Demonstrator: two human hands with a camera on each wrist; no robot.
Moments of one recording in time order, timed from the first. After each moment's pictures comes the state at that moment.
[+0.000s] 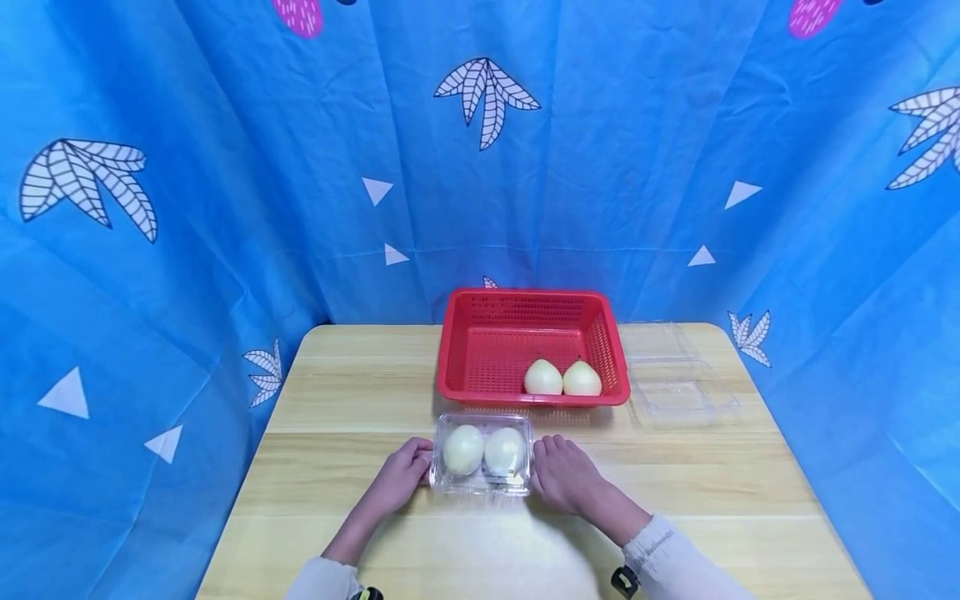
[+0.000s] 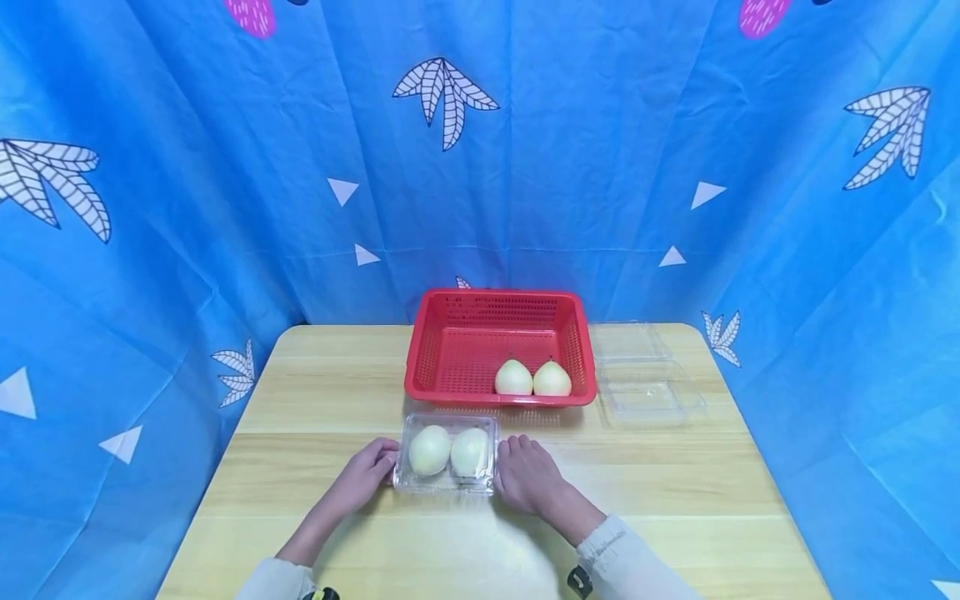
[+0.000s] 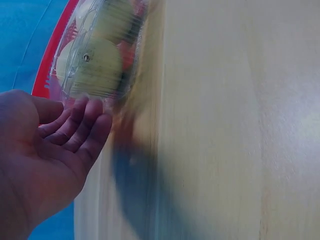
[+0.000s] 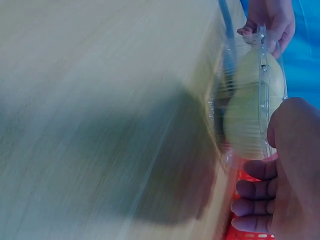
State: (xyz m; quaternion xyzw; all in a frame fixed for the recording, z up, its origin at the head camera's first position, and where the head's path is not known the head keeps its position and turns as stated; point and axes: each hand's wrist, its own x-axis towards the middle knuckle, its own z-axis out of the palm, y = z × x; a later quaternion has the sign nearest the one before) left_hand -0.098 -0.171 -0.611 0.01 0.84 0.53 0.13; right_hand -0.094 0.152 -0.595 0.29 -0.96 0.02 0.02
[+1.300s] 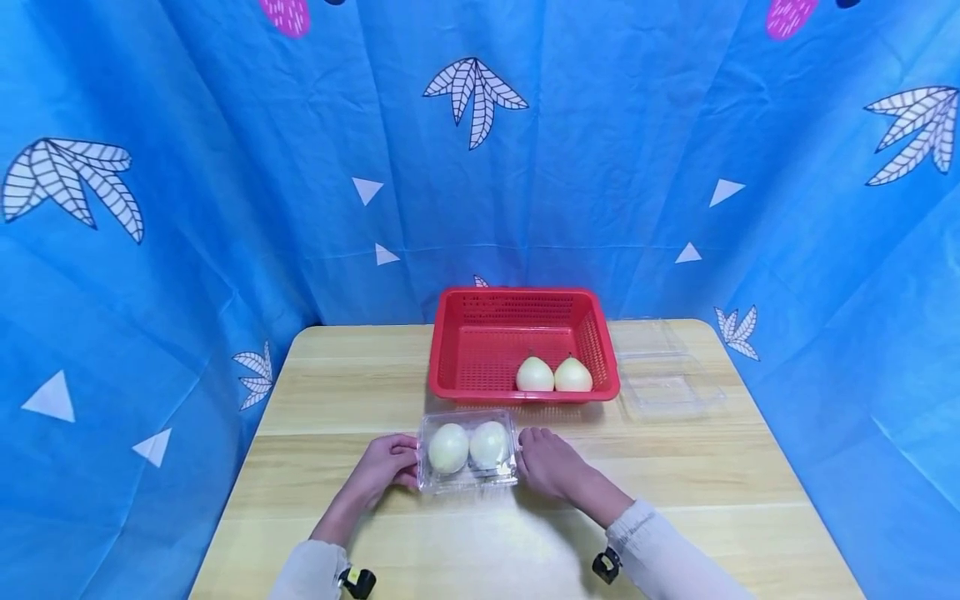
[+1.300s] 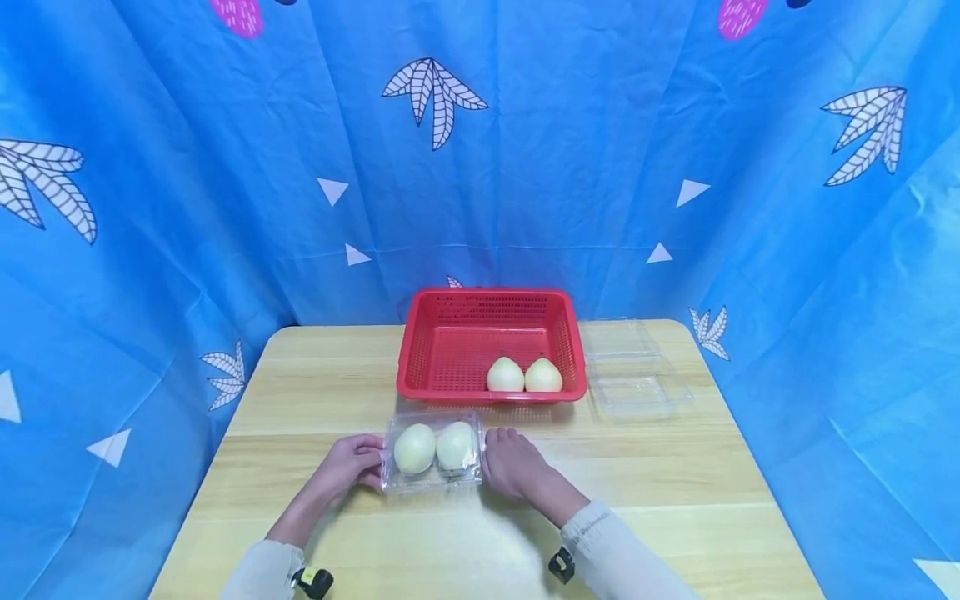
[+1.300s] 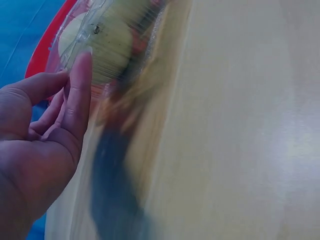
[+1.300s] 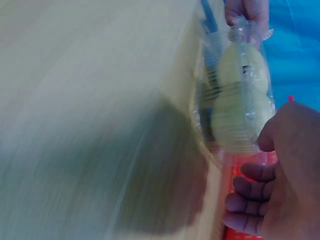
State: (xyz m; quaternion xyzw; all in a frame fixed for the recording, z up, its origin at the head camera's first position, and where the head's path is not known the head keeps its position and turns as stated) left_hand -0.117 -0.191 -0.620 -0.08 0.69 0.68 0.22; right_hand -0.106 0.140 -0.585 0.24 -0.96 0.13 -0.06
